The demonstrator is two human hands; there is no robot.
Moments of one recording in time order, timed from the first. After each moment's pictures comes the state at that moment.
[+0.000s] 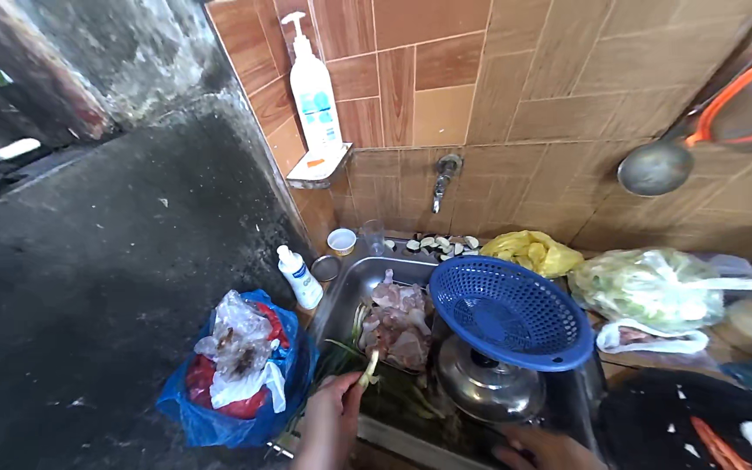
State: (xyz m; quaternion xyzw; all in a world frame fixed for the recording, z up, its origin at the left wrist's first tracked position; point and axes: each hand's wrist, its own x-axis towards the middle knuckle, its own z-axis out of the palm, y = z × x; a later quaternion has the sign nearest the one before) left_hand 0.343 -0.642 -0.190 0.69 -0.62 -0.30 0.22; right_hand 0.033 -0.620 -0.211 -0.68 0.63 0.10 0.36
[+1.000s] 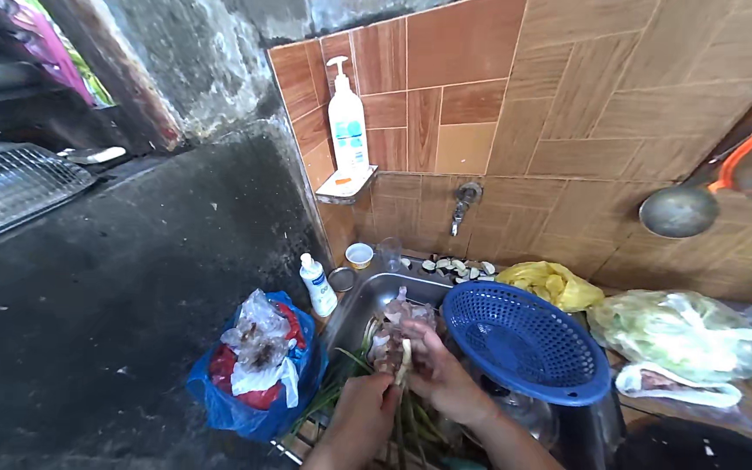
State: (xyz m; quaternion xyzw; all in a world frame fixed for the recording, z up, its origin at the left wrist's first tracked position) left_hand 0.319 -0.662 -0.152 0.64 -0.68 -0.34 0.09; right_hand 0.150 -0.722 -0.211 -0.64 0.33 -0.39 0.58
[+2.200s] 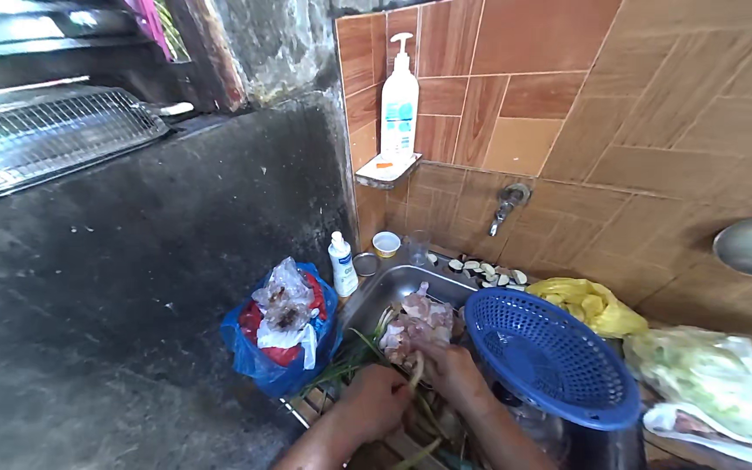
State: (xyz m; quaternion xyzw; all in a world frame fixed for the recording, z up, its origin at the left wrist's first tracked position) left_hand 0.316 -0.648 -0.136 0.66 -0.56 -0.50 0.06; right_hand 0.150 -0.726 -0.220 -0.84 0.44 -0.22 0.25
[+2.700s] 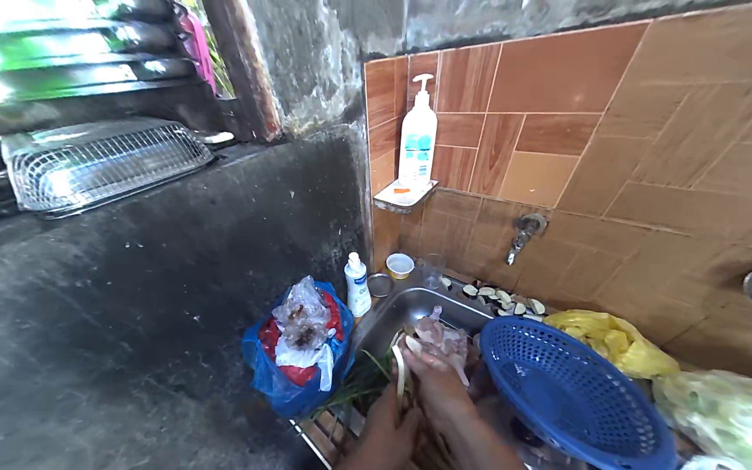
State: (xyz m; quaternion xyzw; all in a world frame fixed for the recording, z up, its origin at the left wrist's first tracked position) left_hand 0.319 -0.631 -0.194 0.62 -0.47 -0.51 0.36; right_hand 0.220 -0.723 -0.199 -0.40 0.46 -0.38 0.69
